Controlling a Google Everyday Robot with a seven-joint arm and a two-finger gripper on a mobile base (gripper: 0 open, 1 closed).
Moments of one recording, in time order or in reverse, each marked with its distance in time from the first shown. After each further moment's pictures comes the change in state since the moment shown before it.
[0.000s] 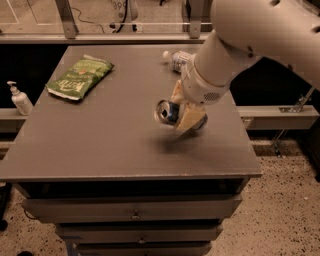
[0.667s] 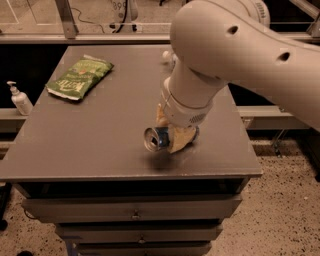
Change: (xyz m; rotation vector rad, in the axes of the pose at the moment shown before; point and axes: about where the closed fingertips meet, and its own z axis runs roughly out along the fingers) arm -0.030 0.048 0.017 -0.077 0.120 -0.265
